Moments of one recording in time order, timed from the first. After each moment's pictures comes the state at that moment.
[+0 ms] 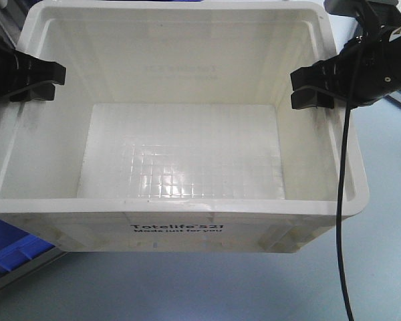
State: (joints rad) left arm -0.20 1.36 -1.29 -0.14 0.96 -0.05; right arm 0.18 1.42 -1.29 0.34 0.95 -0.16
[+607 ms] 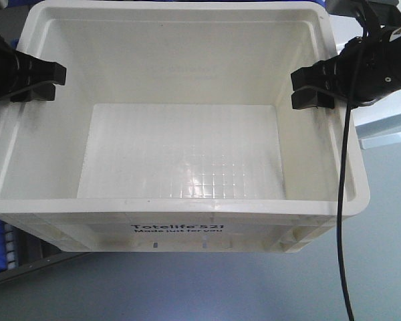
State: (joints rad) left arm -0.20 1.36 -1.29 -0.14 0.96 -0.05; right arm 0.18 1.42 -1.29 0.34 0.95 -0.16
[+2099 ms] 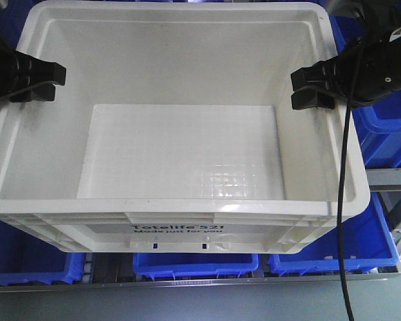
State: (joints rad) left arm -0.20 1.36 -1.29 -0.14 0.96 -0.05; right arm 0.18 1.42 -1.29 0.34 0.95 -0.16
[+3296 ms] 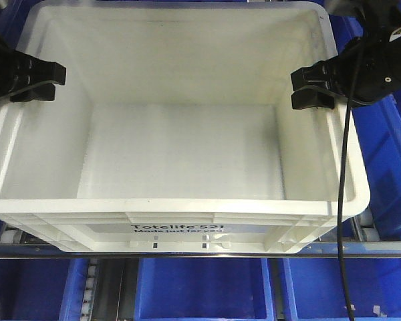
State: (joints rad) left arm -0.20 1.36 -1.29 -0.14 0.96 -0.05; right arm 0.18 1.42 -1.29 0.34 0.95 -0.16
